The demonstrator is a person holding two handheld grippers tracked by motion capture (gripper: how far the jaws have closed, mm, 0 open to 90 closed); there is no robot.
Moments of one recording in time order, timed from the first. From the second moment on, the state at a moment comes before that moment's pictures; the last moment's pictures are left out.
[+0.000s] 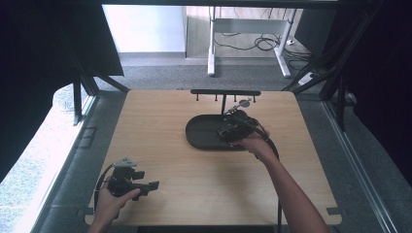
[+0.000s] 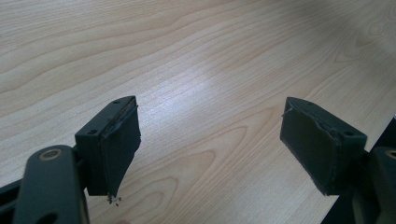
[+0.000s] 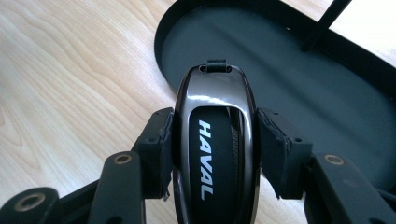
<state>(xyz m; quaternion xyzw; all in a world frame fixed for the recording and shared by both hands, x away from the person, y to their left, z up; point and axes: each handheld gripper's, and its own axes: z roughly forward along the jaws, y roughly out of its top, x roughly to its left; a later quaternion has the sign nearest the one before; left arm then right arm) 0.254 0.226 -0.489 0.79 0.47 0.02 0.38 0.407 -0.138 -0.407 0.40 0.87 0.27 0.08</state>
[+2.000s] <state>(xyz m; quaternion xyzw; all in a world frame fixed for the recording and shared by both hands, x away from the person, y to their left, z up) 0.255 0.227 -0.490 0.79 0.47 0.02 0.38 0.473 -0.127 -0.481 0.47 0.84 0.22 0.13</state>
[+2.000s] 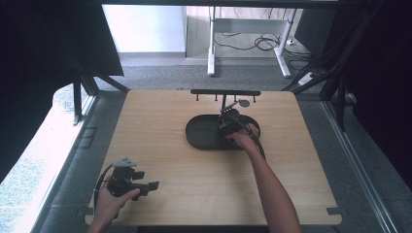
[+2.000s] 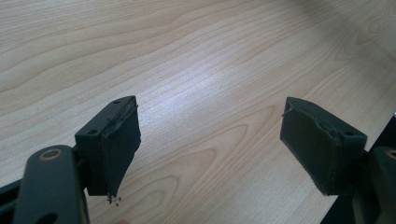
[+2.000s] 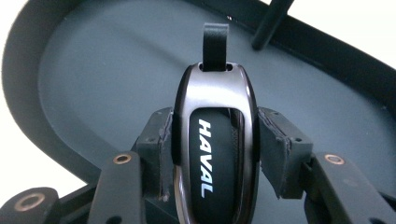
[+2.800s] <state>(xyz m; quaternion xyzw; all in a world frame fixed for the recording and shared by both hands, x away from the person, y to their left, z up) 0.256 0.226 -0.491 0.80 0.47 0.02 0.38 0.477 -0.134 -0.510 0.47 0.85 0.18 0.13</state>
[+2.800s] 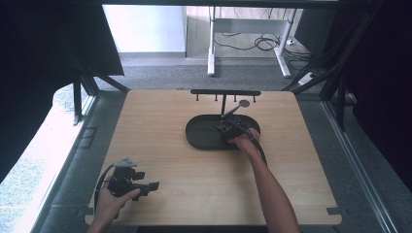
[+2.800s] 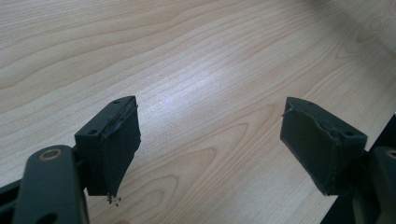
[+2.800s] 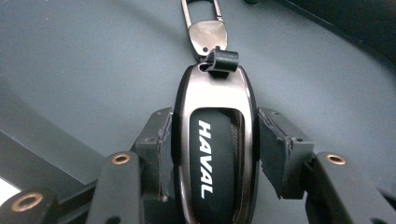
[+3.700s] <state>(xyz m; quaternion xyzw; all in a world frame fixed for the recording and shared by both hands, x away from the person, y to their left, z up) 0.254 0.223 -0.491 0.80 0.47 0.02 0.38 0.434 -0.143 -0.462 0.42 0.86 0.26 0.14</state>
